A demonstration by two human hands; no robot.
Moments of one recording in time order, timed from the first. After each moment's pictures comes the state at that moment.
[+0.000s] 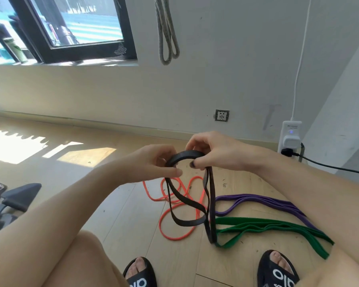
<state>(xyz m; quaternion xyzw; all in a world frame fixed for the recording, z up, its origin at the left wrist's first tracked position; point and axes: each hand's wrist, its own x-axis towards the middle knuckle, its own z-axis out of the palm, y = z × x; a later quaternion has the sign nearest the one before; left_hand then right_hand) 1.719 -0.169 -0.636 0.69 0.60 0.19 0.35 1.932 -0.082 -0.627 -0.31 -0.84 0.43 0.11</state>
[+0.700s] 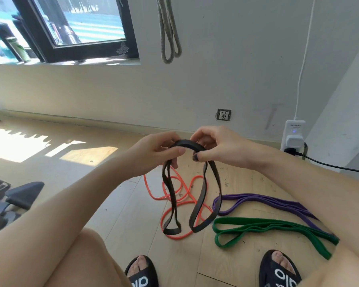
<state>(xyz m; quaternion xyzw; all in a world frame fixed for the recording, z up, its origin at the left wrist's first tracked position) 1.725 -0.169 -0.627 0.68 0.60 0.28 0.31 1.937 -0.082 -0.625 -0.31 -0.81 0.46 0.16</state>
